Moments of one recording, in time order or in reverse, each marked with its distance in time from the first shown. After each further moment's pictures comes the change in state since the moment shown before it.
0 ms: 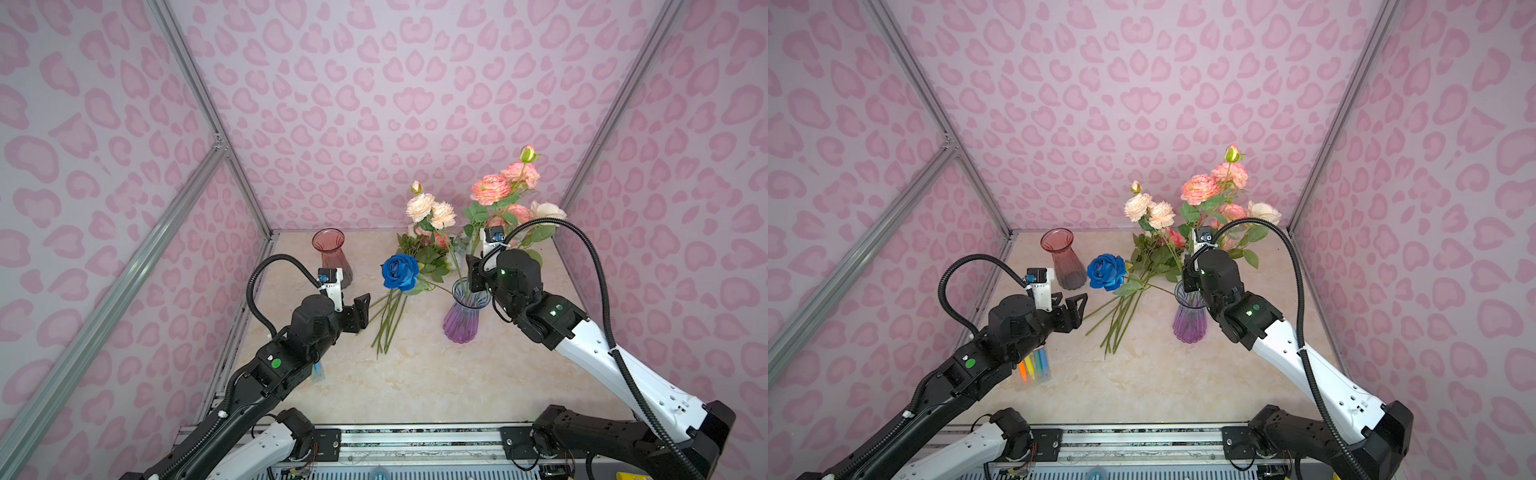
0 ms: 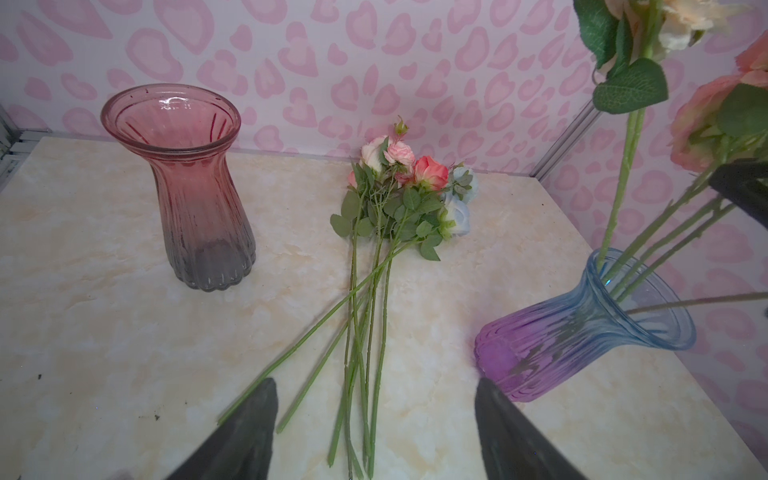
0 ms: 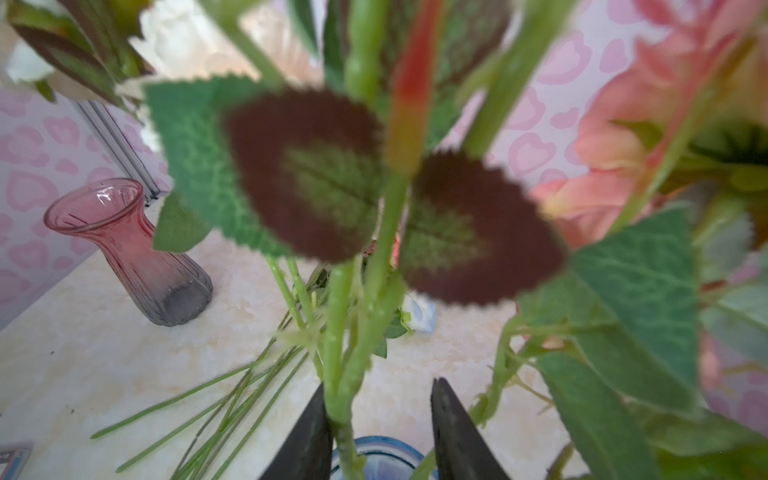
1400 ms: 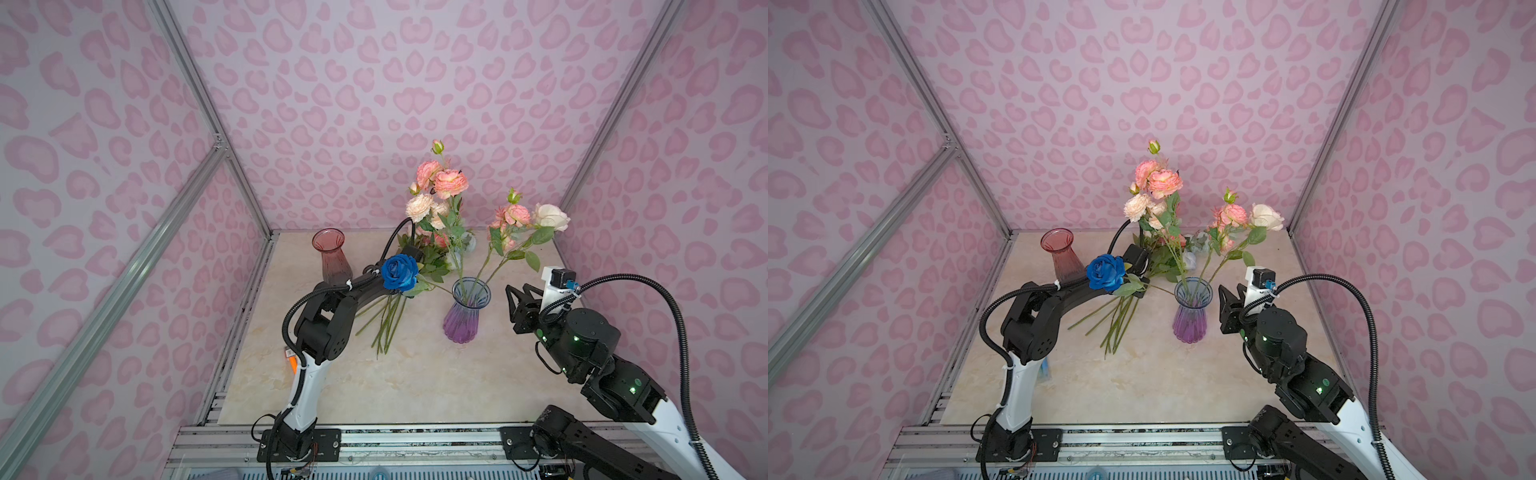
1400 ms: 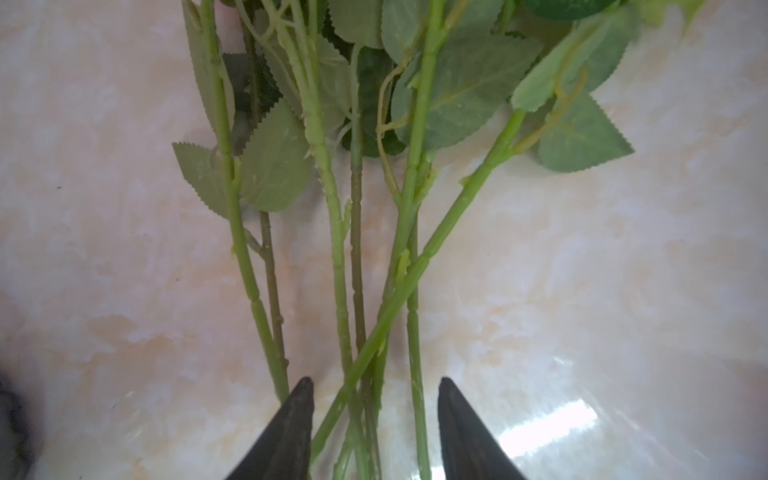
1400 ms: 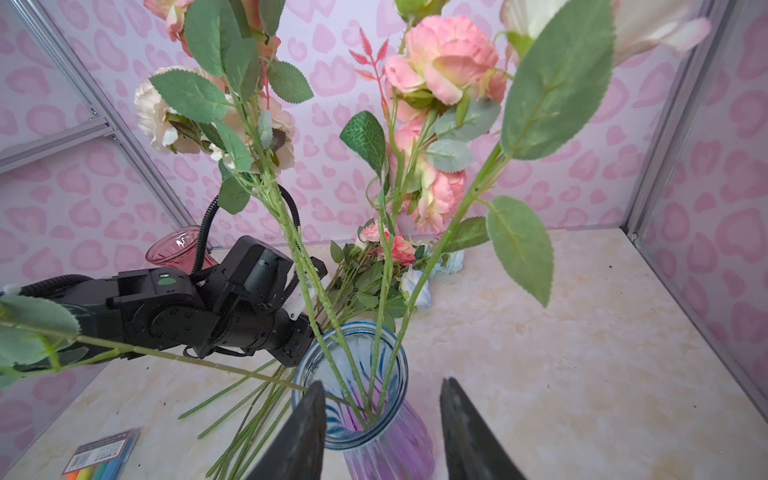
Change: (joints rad) left arm 0.030 1.377 0.840 -0.105 0.061 0.351; right arm 0.051 -0.521 -0.245 -0.139 0.048 0.148
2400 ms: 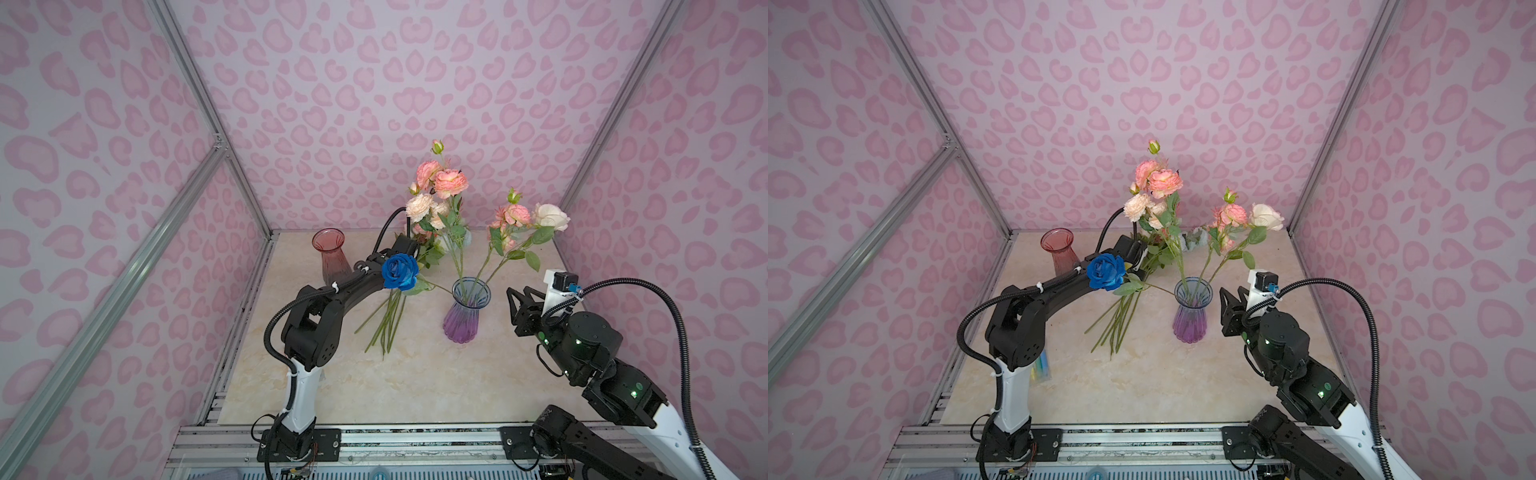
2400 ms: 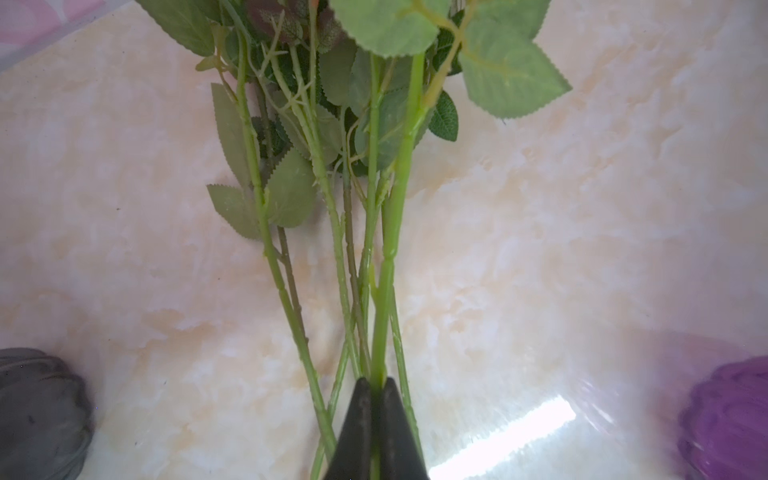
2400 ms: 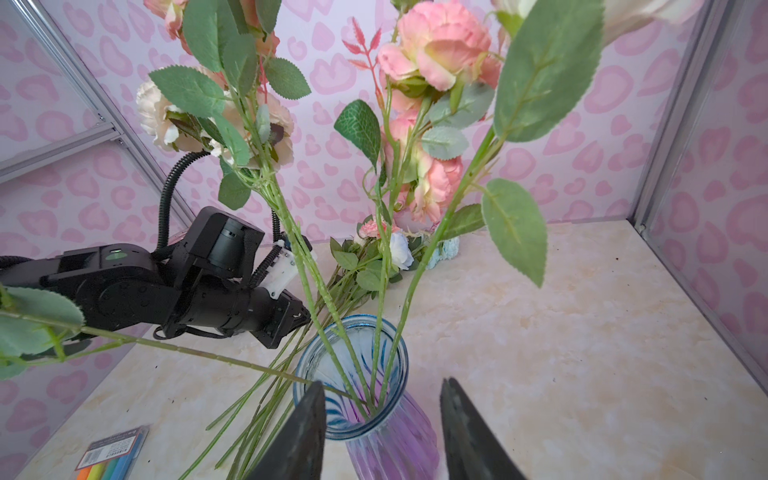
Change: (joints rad) left arm 0.024 -0.155 -0.046 -0.034 0.091 -0.009; right arm -0.011 -0.030 -0.028 0.002 -0.026 0.019
